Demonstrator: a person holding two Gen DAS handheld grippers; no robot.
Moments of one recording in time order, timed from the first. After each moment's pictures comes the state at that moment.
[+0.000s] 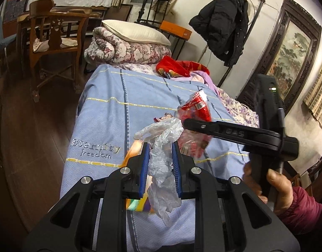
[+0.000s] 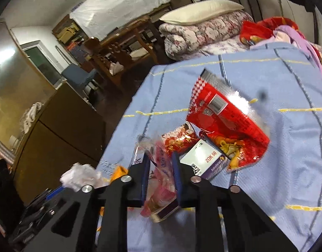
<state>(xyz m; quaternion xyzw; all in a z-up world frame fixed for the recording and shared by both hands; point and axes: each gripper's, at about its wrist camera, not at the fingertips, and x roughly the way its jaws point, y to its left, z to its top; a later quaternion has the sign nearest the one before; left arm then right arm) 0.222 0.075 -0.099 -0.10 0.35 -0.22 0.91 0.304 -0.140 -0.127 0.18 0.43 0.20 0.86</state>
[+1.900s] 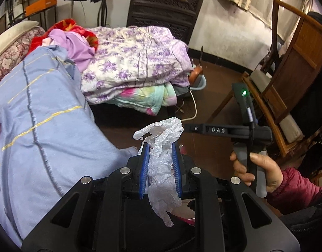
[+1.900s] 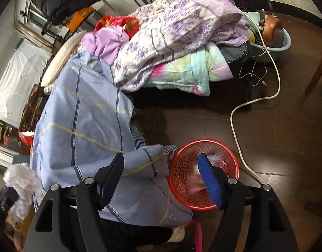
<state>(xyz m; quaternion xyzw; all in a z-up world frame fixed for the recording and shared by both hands) 0.092 -0.309 -0.133 0.14 0.44 -0.49 0.74 0.004 -0.543 -0.260 0.39 0.44 -0.13 0.79</state>
